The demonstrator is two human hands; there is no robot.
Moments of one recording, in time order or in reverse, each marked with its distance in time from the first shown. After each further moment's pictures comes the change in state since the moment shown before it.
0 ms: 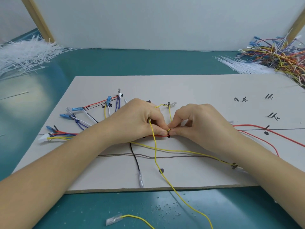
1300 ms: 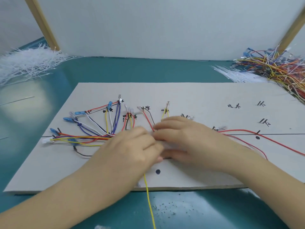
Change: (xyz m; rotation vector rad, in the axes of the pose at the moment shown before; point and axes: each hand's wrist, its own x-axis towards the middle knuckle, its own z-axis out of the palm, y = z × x) left_hand -0.064 0.040 0.016 0.674 0.067 0.222; right_hand -0.015 -0.016 -0.003 -0.285 -0.223 -0.337
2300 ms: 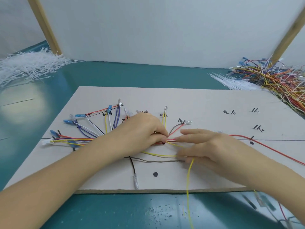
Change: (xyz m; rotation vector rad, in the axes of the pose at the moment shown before) left_hand 0.057 -0.033 0.019 -0.315 -0.078 -0.152; right_hand -0.042 0.005 -0.019 -0.121 -0.018 0.004
